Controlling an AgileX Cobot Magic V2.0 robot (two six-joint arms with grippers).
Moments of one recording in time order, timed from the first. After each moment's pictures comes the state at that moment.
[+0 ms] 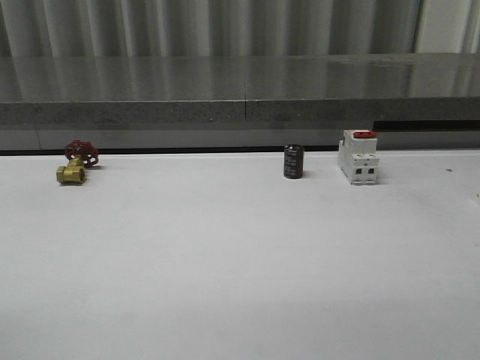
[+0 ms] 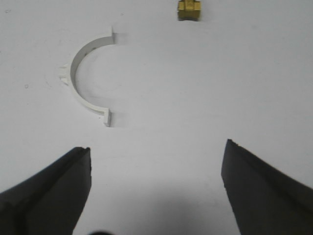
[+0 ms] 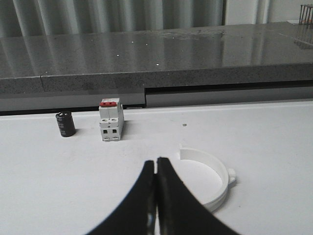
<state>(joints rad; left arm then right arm) -0.03 0.99 -0.82 0.05 0.79 -0.07 0.00 -0.01 0.03 0.04 0.09 0.05</state>
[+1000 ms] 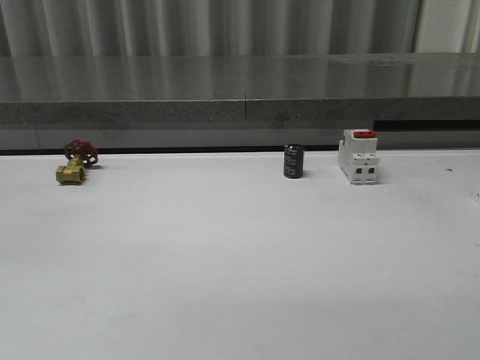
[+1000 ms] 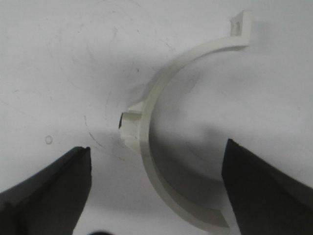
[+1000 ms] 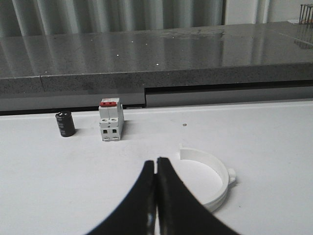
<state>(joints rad) 0.28 1.87 -1.23 -0.11 0.70 0.28 0.00 -0.01 0.03 0.04 0.09 0.05</state>
